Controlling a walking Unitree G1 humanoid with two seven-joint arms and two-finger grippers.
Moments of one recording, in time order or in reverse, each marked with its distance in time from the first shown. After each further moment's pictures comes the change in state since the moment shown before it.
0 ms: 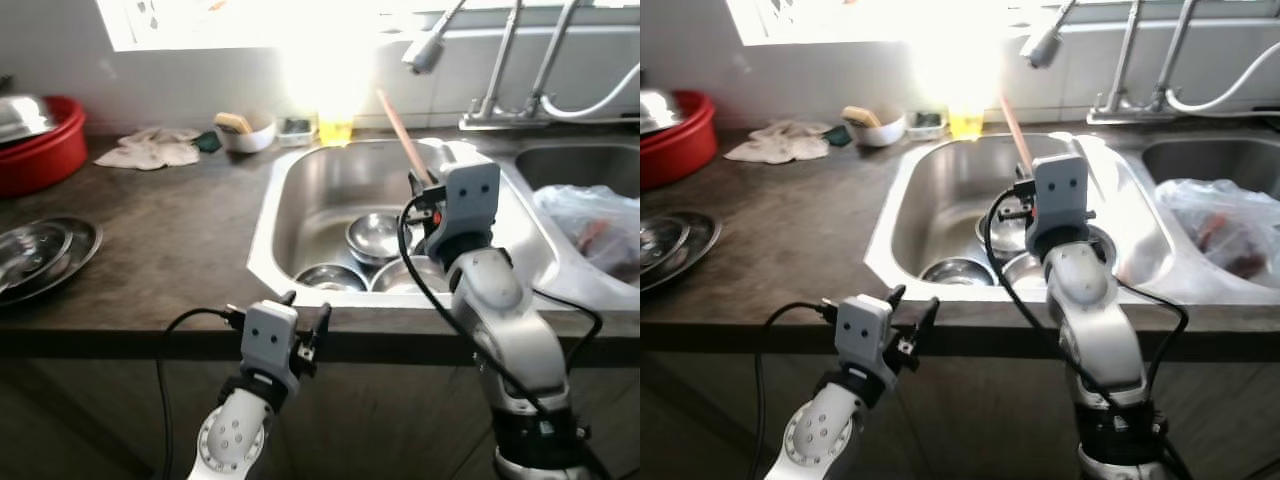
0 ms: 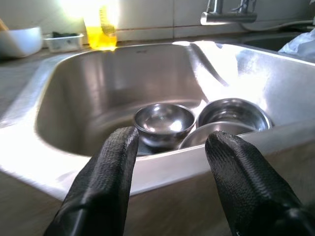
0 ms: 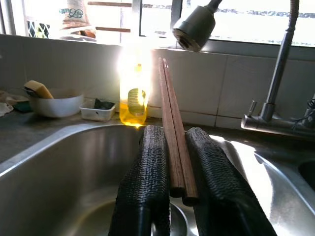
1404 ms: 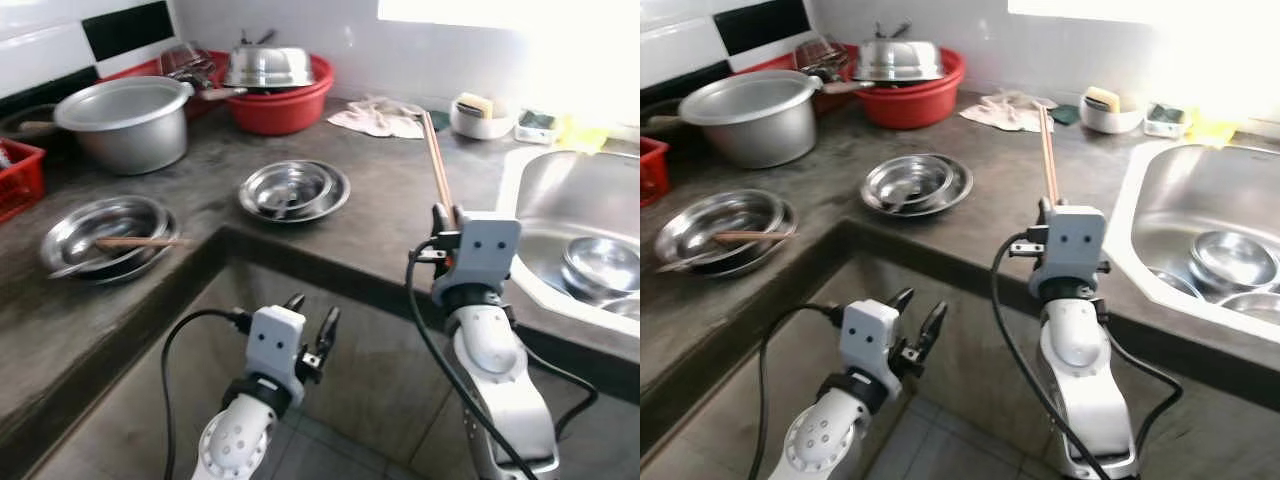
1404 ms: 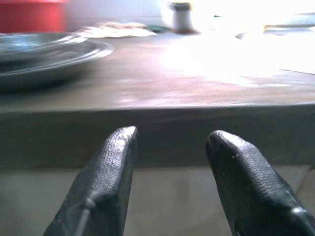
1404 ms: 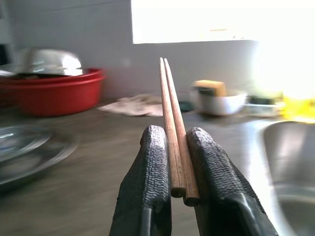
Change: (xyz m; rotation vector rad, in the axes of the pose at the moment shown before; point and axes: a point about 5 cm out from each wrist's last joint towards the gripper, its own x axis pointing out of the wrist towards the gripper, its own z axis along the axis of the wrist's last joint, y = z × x) left arm -0.002 -0.007 -0.001 0.009 0.003 -0.061; right arm -0.041 0.018 -0.018 0.084 -0.040 -0.214
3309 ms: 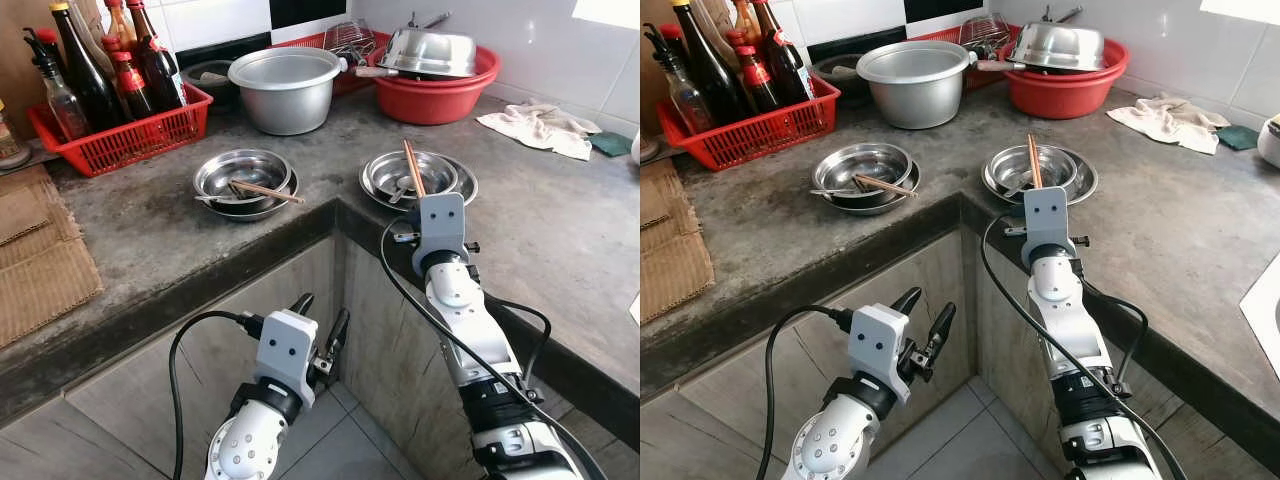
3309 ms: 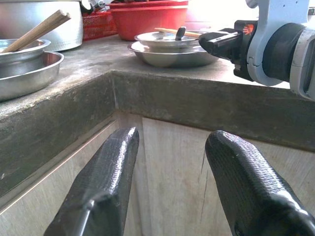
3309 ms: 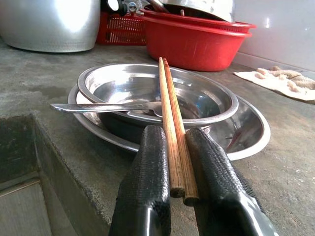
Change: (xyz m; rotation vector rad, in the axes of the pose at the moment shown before) left arm -0.004 -0.014 0.007 0.036 -0.029 -0.017; right arm 0.067 -0.005 -0.056 -0.153 0.188 -0.008
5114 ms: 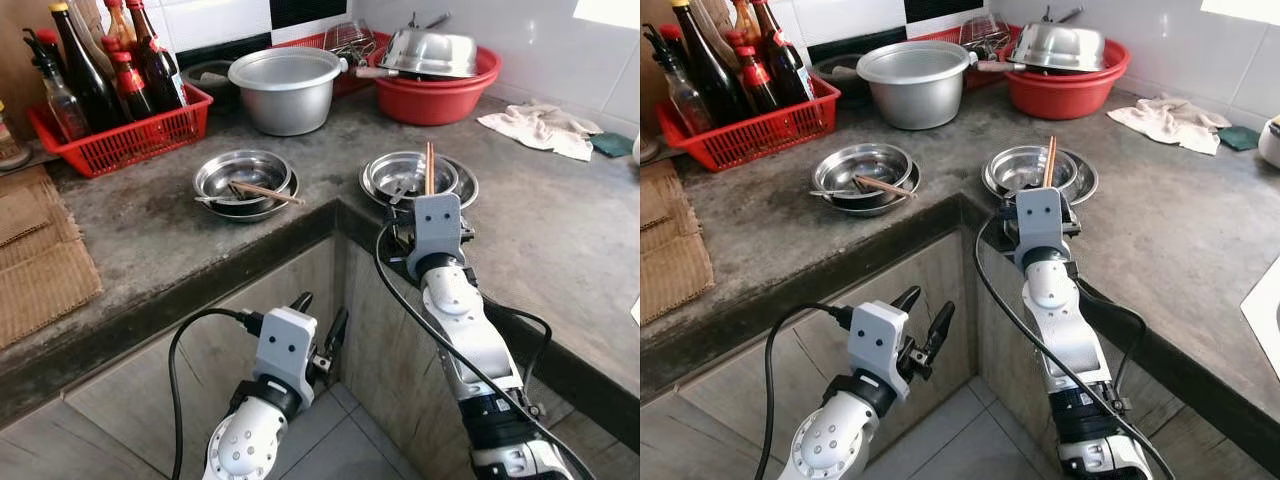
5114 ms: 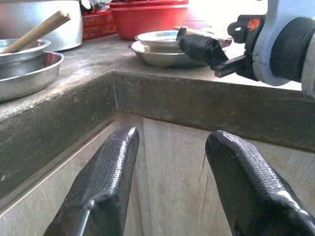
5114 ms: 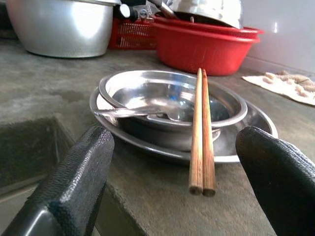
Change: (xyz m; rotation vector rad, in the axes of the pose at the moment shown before) left arm 0.001 0.001 0.001 -0.001 0.005 -0.002; right arm -0.010 0.007 0.005 0.006 -0.010 0.030
